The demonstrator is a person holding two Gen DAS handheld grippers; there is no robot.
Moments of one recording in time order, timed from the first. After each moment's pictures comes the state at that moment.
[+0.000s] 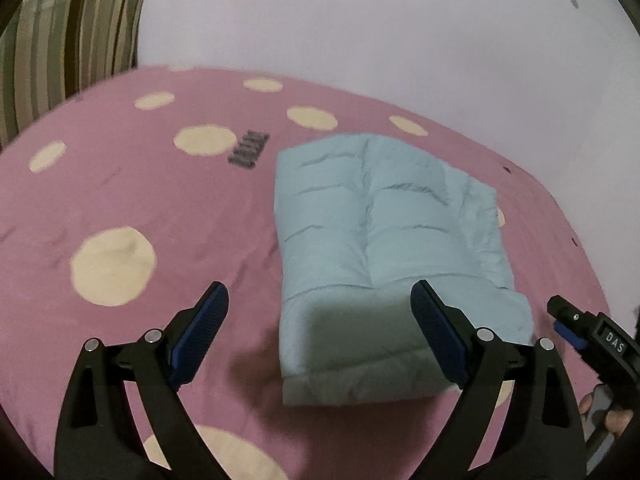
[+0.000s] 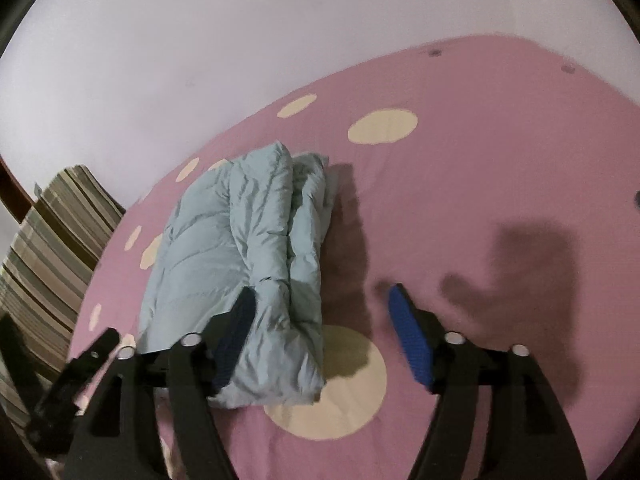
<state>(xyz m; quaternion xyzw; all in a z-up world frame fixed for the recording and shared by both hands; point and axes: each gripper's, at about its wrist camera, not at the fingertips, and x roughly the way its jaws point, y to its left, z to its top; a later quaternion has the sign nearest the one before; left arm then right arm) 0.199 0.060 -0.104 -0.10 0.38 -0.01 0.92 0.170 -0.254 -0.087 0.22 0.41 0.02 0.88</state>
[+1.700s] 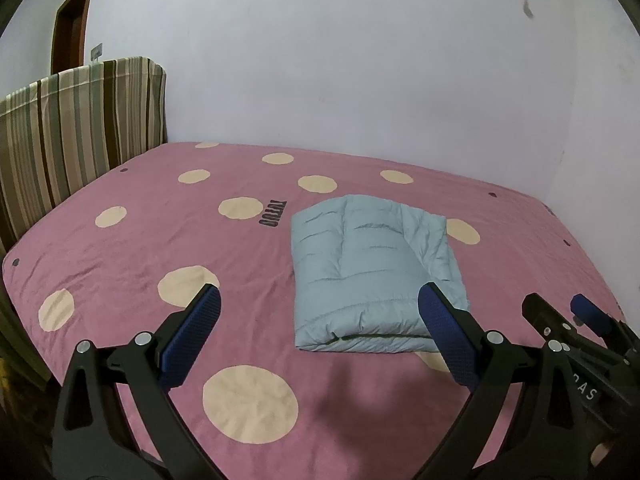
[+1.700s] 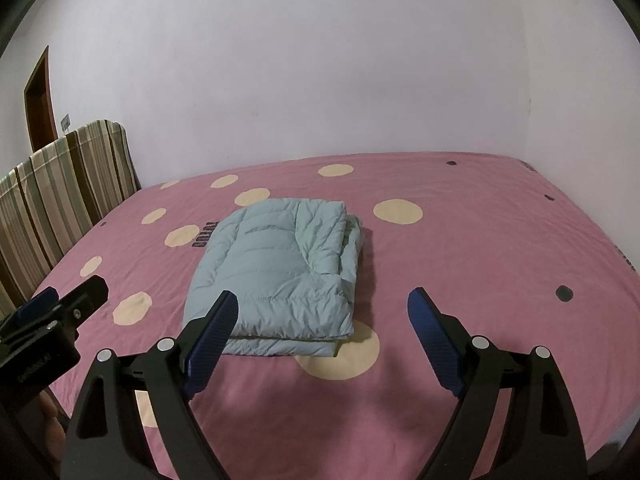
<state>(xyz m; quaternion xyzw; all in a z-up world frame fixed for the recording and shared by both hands) 0.079 0.029 -0.011 -0.04 0.29 0.03 0.96 0.058 -0.191 0.014 0.07 0.32 0.01 0.95</state>
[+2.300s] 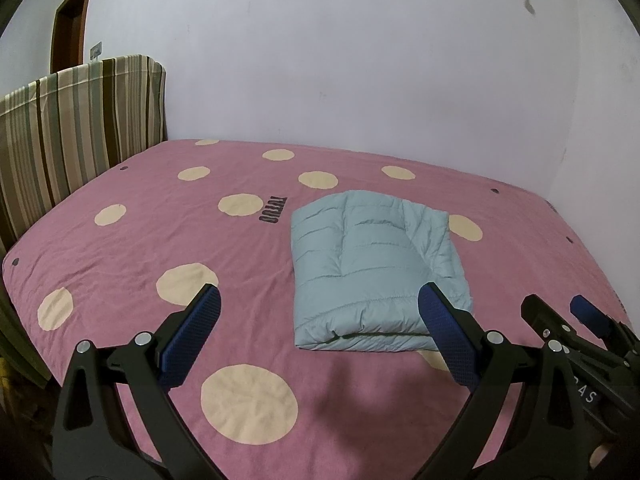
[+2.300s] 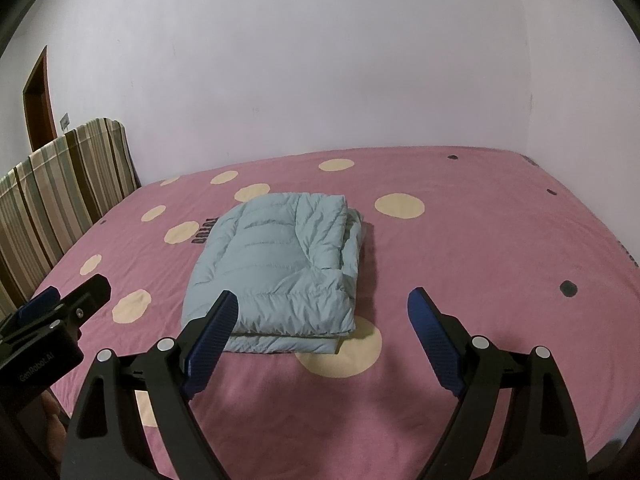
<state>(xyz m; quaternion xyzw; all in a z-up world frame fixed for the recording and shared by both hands) 0.081 0.027 -0.014 -0.04 0.29 0.03 0.95 0.057 -0.189 0.011 0.07 0.32 0.01 0.94</state>
